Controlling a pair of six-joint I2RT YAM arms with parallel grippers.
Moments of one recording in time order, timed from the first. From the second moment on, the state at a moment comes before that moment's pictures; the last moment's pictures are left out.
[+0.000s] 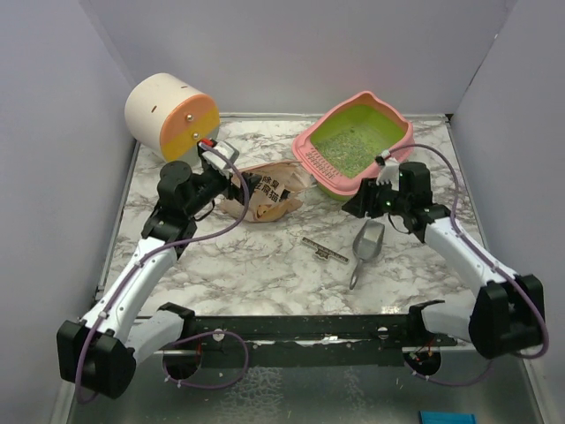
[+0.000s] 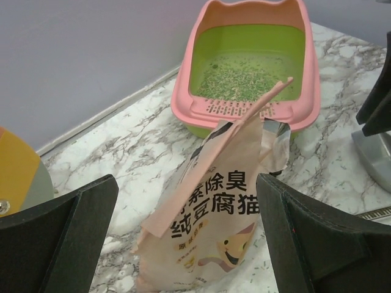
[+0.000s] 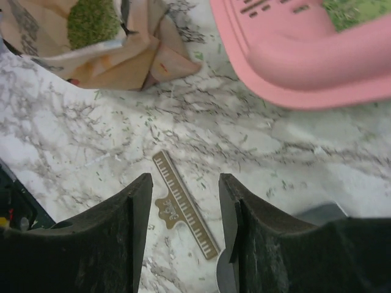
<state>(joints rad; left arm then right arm) -0.32 0.98 0.82 0.12 0.39 0.11 0.22 1.17 0.75 -0.18 -0.48 0.25</state>
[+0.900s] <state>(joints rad) -0.22 1.28 0.94 0.12 0.49 0.31 0.33 1.74 1.06 0.24 -0.92 -0.01</state>
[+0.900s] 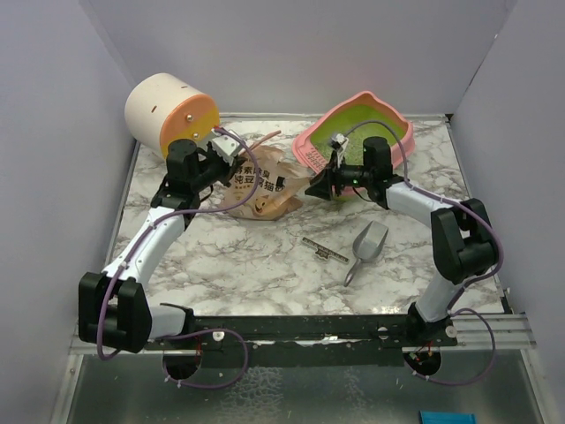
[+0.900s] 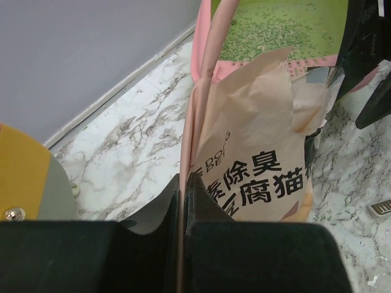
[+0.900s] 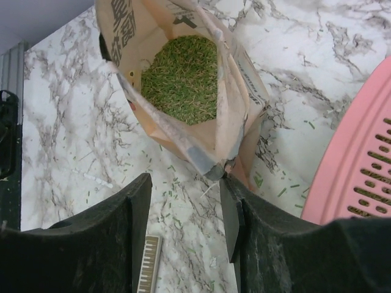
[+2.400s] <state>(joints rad) -0.16 1.20 0.89 0.11 0.53 0.22 0.33 2.03 1.20 0.79 -1.14 0.09</state>
